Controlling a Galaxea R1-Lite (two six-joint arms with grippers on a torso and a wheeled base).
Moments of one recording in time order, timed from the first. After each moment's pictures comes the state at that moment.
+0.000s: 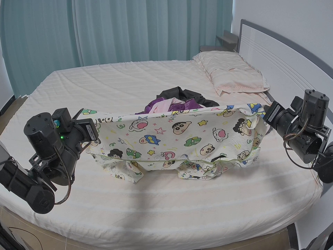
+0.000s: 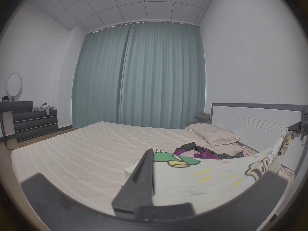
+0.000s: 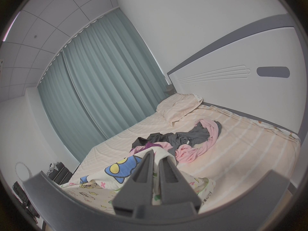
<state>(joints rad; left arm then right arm) -0.40 1.74 -0.48 -1.36 0.50 -0.04 0.42 1.60 -0.68 -0.82 -0.44 0.55</state>
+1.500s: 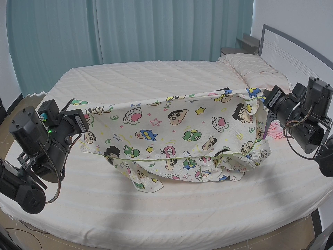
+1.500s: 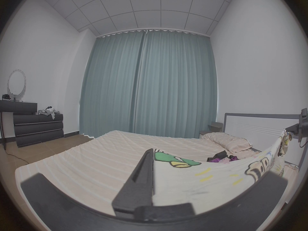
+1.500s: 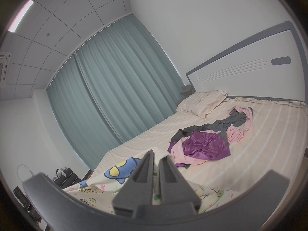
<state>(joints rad) -0.39 1.65 -0.48 -1.36 0.52 -0.02 0.43 1.59 -0.75 -0.85 -0.44 0.54</state>
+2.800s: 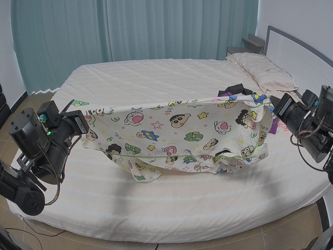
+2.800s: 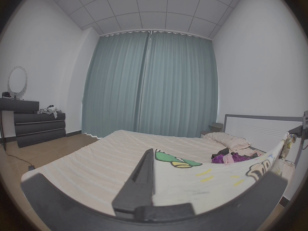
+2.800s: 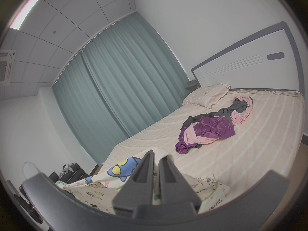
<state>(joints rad) -0.40 1.64 -0.47 -1.36 0.52 -0.03 0.43 1.50 -0.65 -0.85 -0.38 0.55</state>
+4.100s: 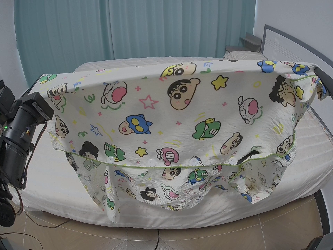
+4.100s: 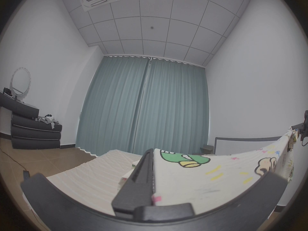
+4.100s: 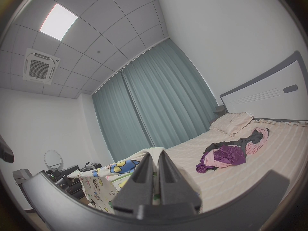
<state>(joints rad) -0.46 1.32 -0.42 -1.35 0.51 0.05 0.49 1.04 -0.59 -0.79 -0.24 0.34</state>
